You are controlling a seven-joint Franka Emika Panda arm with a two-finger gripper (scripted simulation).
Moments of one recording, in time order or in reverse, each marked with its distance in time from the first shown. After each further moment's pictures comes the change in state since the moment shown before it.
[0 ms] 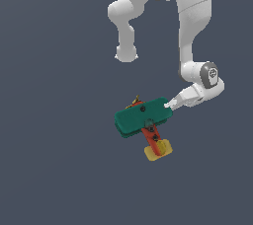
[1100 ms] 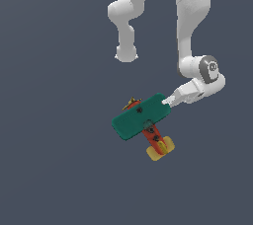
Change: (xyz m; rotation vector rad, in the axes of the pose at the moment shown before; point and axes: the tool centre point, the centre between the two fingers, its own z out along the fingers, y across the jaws) arm -0.013 0.032 0.015 0.001 0.001 -0.006
